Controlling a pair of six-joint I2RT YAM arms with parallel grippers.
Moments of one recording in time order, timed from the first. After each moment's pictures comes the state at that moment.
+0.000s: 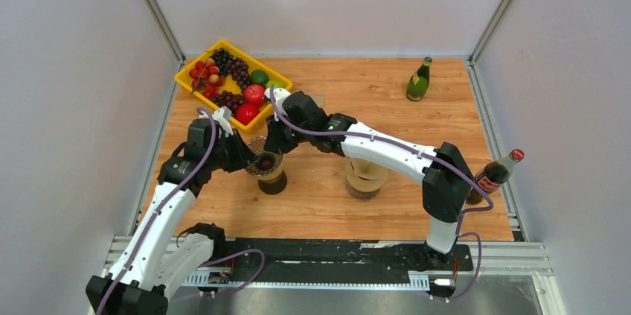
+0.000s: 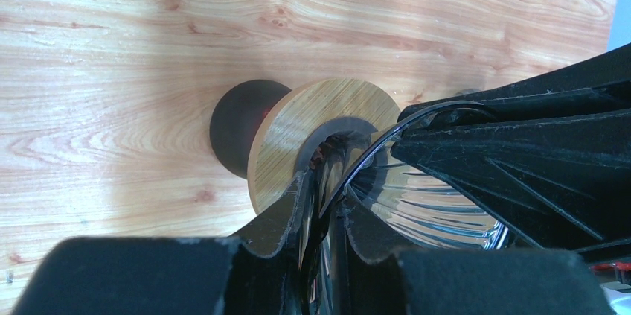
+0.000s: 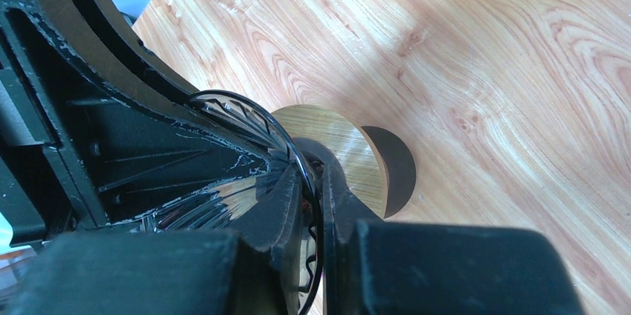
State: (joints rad) left arm -0.23 0.85 0.80 -0.71 0.21 -0.55; right arm 0.97 1.83 1.55 -0.31 -0.19 0.39
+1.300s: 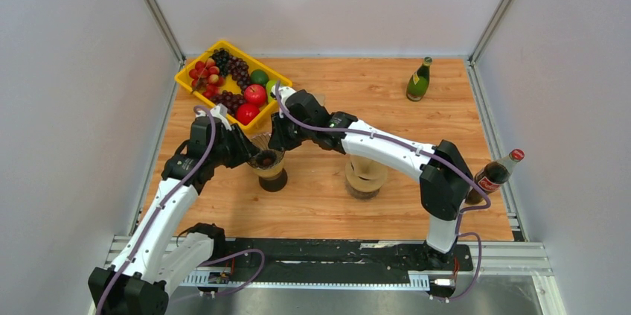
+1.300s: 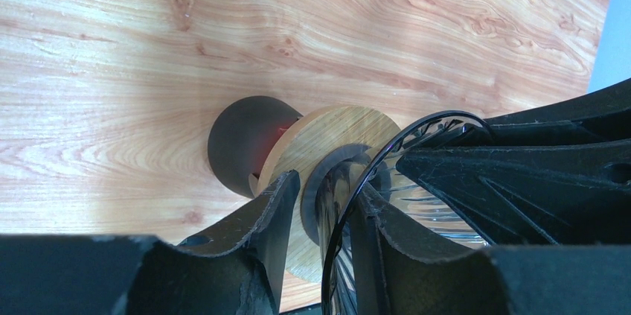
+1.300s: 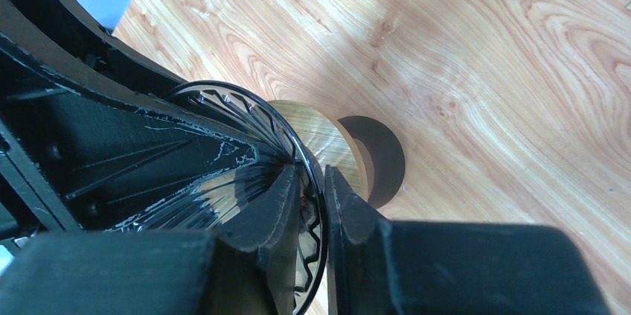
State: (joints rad) left arm -0.23 0.88 0.78 -0.63 0.15 -0.66; right arm 0.94 1.84 1.55 -0.32 -0.16 0.45
